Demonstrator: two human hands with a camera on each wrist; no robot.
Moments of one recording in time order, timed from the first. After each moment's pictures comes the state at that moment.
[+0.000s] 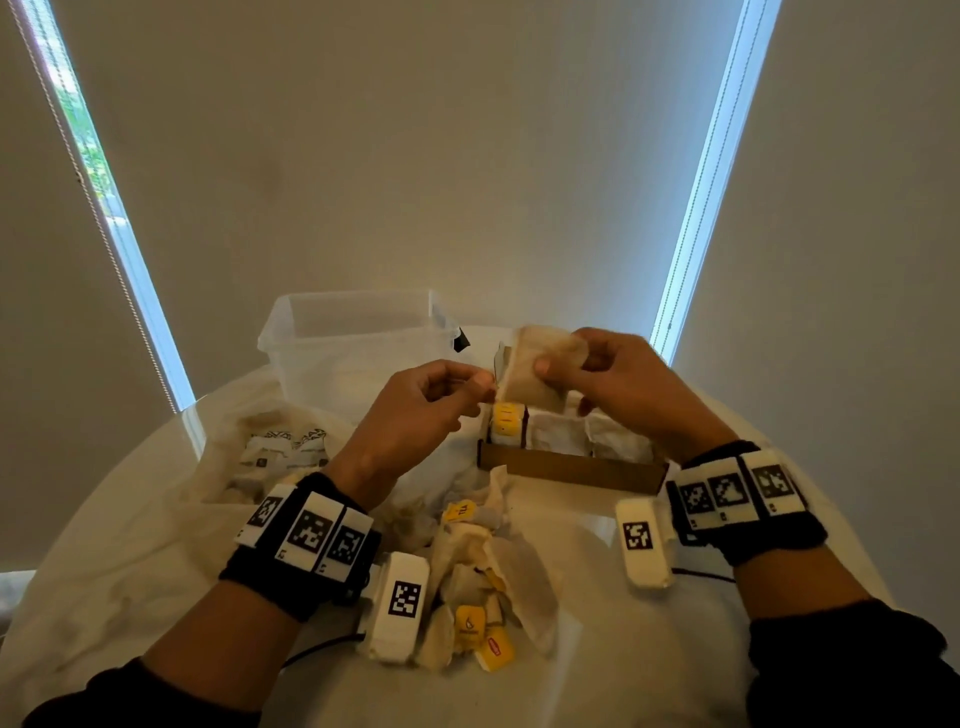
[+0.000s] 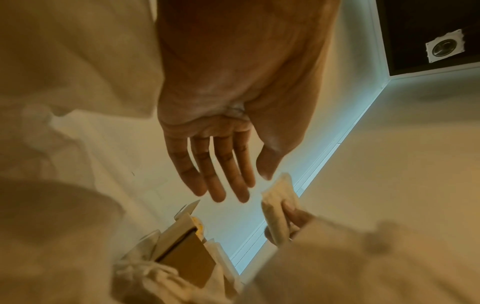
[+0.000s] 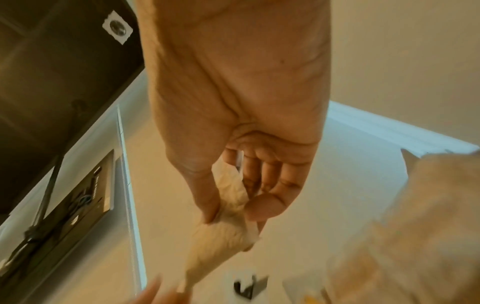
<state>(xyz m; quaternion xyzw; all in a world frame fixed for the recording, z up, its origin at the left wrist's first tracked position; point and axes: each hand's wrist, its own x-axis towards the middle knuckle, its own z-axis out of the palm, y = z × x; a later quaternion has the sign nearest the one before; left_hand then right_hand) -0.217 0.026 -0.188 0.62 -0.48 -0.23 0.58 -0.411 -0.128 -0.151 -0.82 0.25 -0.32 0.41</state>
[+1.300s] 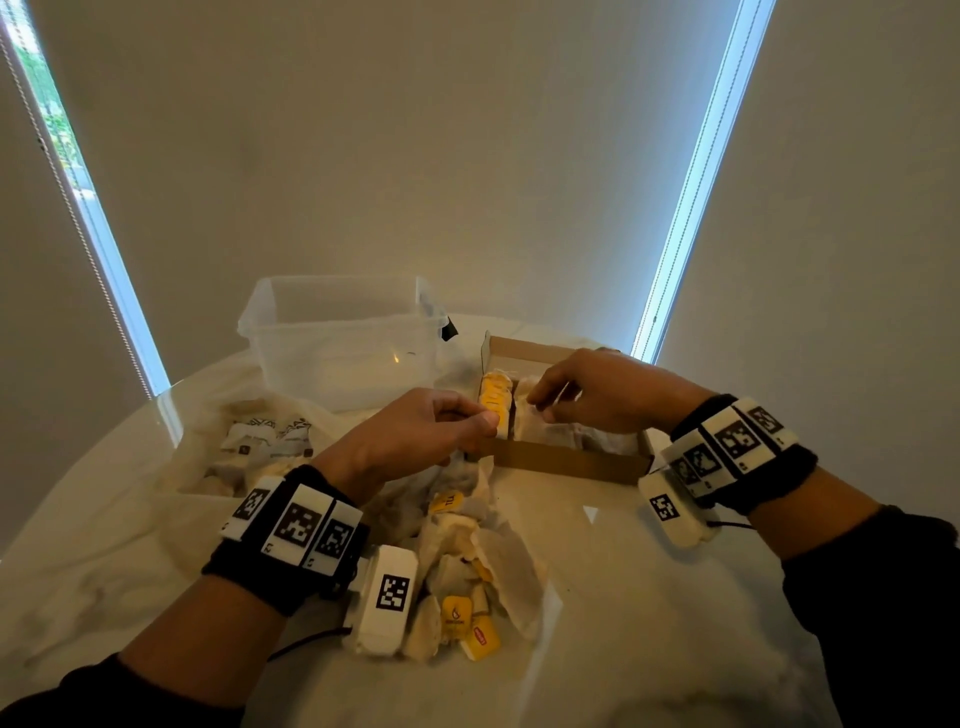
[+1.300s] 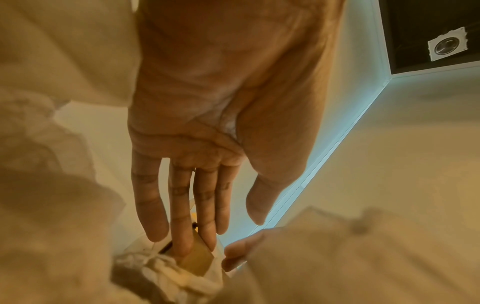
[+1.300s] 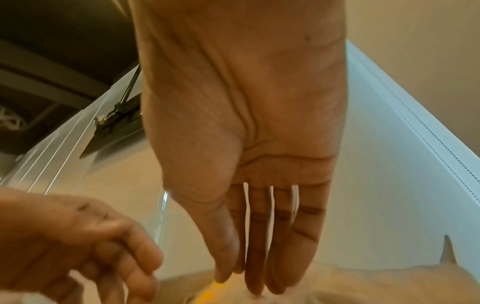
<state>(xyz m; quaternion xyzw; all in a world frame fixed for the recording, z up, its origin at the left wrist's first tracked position) -0.219 0.026 -0.193 0.68 -0.52 -0.31 0.42 -0.400 -0.152 -0.144 -0.96 0.26 0.00 0.11</state>
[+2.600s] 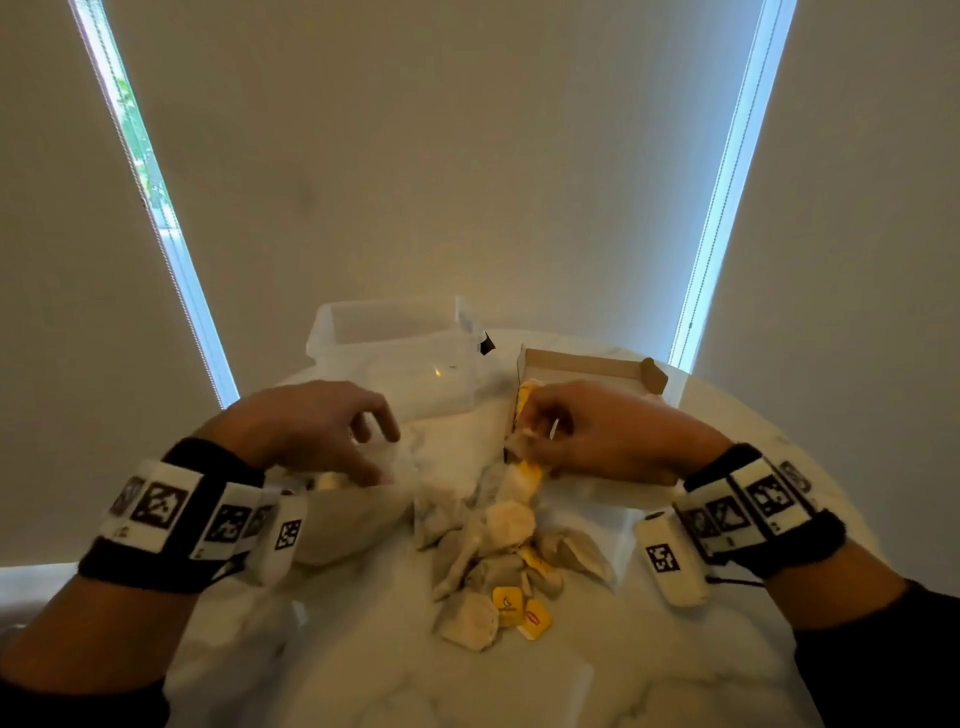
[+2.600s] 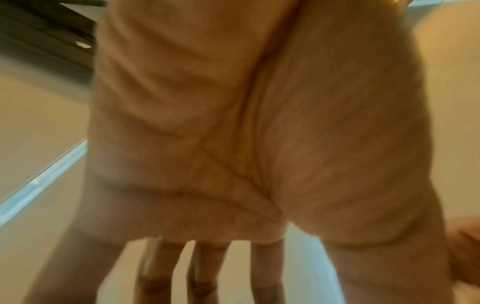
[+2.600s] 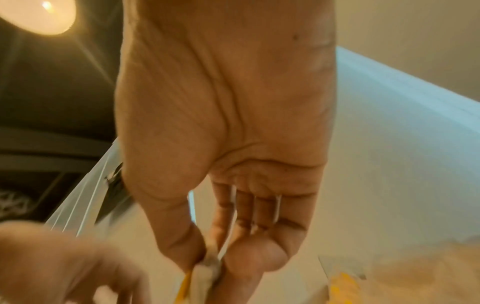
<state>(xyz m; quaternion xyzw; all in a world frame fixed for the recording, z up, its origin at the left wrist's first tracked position) -0.162 0.126 -0.111 0.82 -0.54 -0.17 0.03 -0.406 -0.072 -0.137 -0.95 0.18 -0.06 0.24</state>
